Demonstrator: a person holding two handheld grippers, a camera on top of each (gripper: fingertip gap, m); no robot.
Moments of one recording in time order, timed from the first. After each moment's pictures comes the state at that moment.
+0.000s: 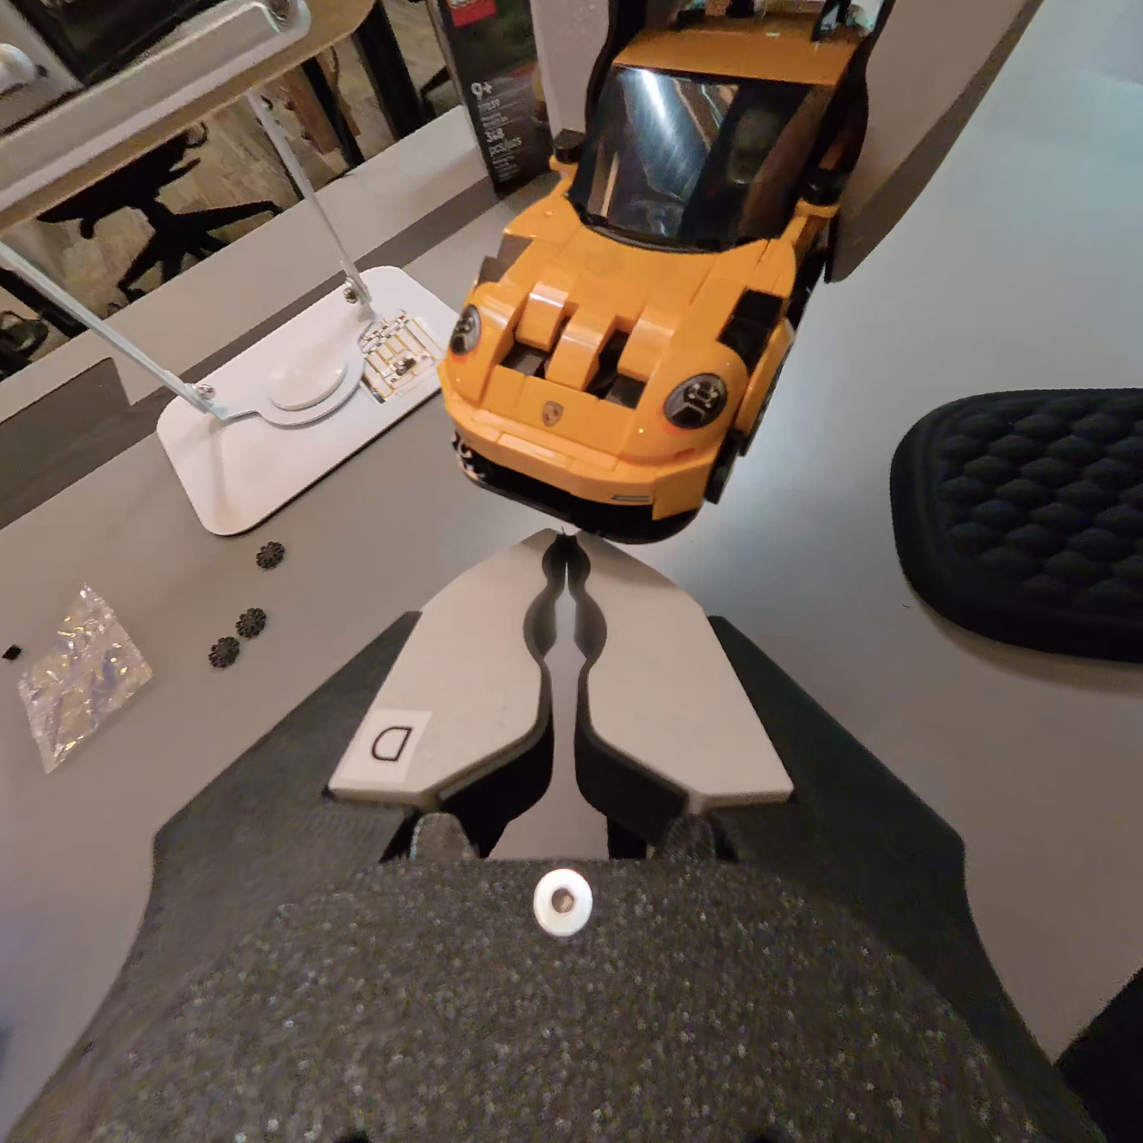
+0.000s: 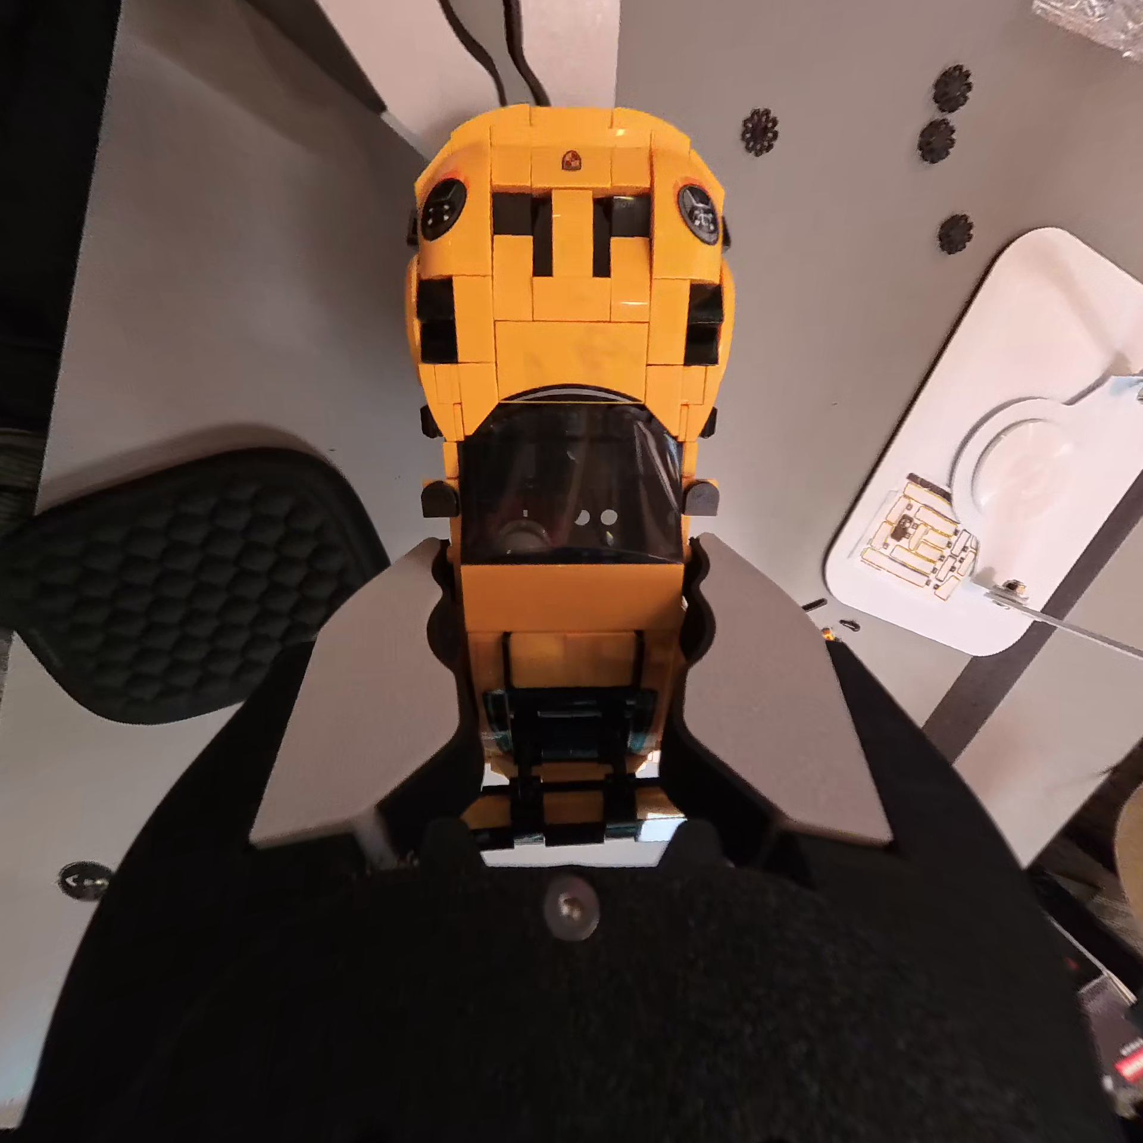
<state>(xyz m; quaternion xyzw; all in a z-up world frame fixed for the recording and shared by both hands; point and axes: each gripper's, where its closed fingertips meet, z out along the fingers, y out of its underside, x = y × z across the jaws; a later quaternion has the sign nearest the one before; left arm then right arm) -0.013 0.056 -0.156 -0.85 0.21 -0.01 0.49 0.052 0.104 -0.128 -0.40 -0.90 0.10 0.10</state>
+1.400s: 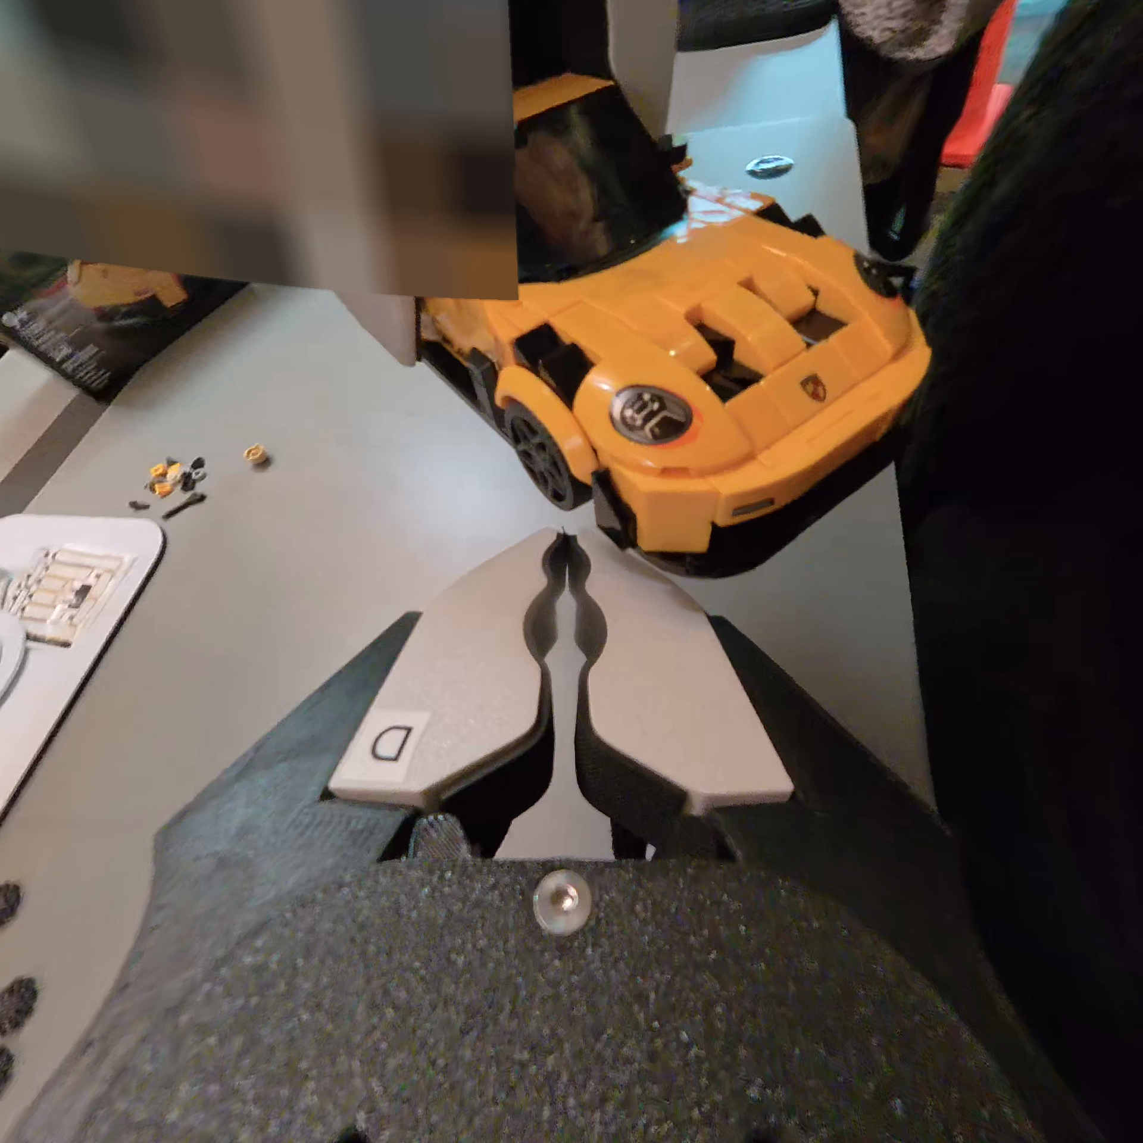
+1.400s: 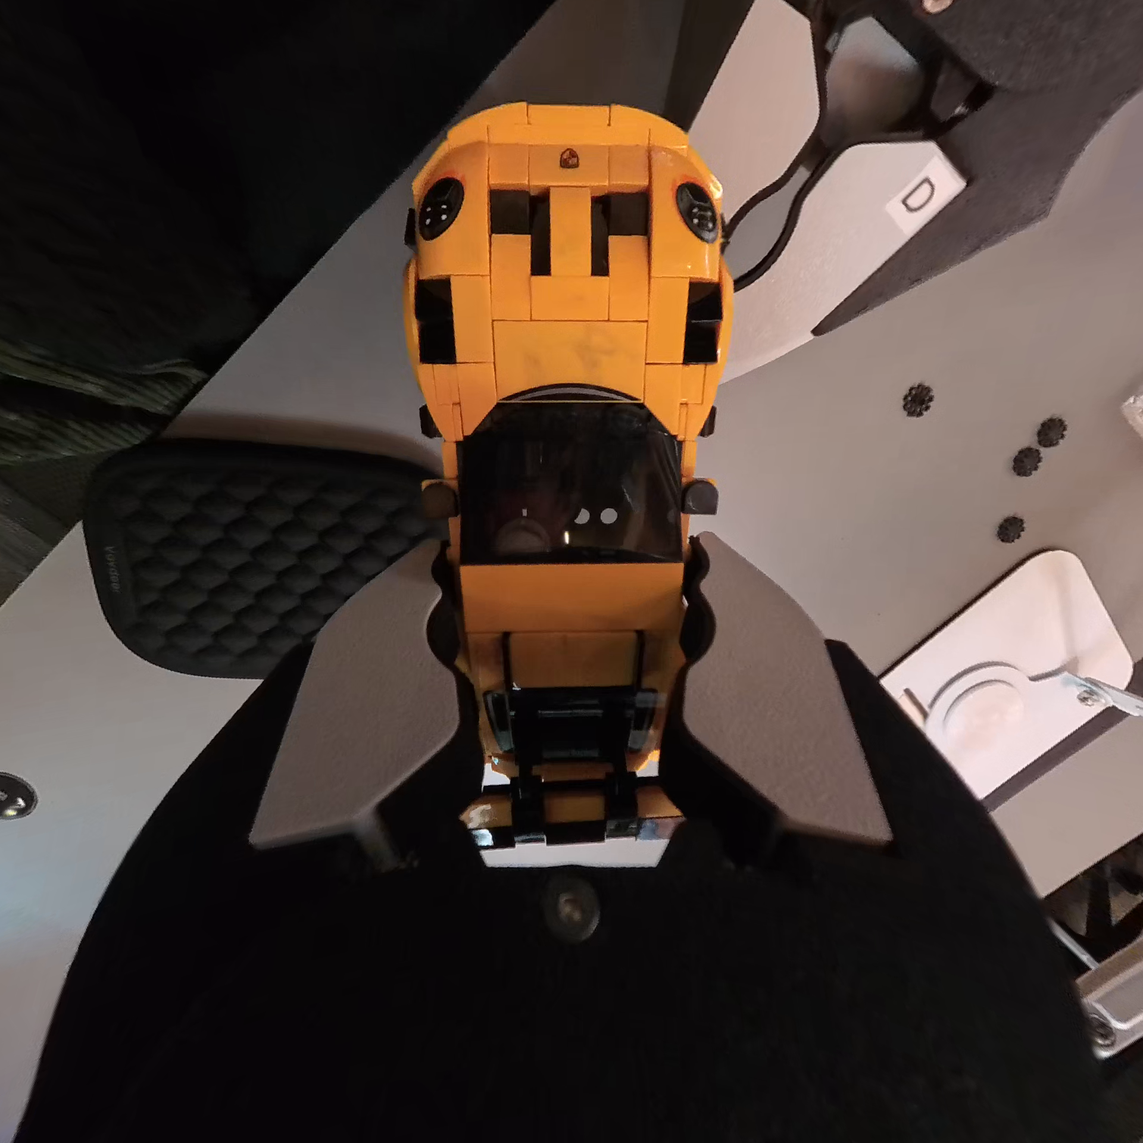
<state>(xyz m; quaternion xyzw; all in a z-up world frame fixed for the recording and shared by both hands) 0.037 -0.004 -0.167 -0.71 0.49 -0.20 0.47 0.074 0.018 -0.130 -0.21 -0.97 0.11 0.09</state>
